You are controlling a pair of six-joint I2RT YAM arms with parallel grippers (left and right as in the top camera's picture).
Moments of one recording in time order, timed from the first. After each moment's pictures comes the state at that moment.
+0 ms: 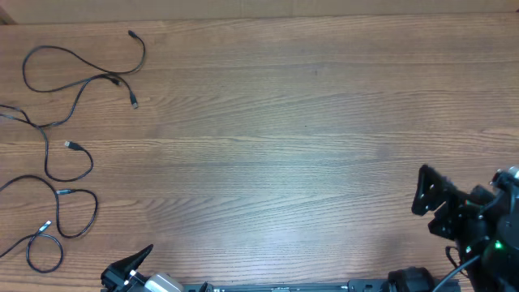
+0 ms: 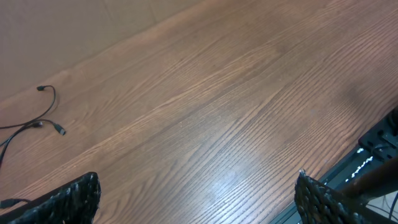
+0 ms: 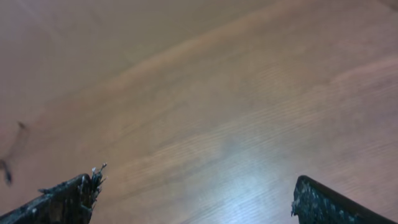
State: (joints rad) left arm 0.11 0.35 1.32 -1.57 0.54 0.47; right arm 0.13 0.55 1.19 -1.20 0.18 0.46
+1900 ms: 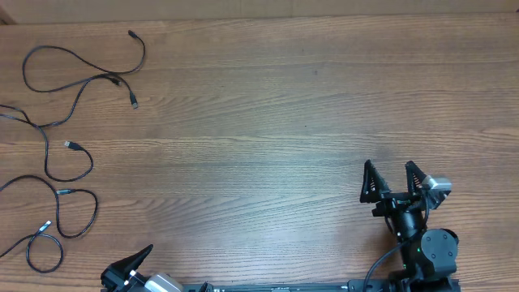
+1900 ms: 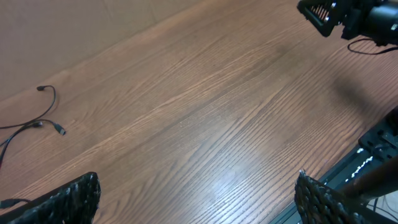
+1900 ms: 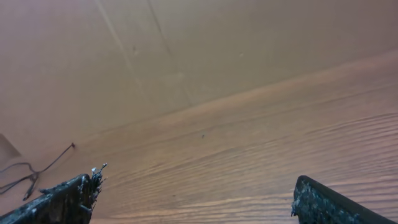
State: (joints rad) left arm 0.11 0.35 1.32 -1.57 0.54 0.47; right arm 0.12 0.01 0.06 -0.09 -0.01 0.36
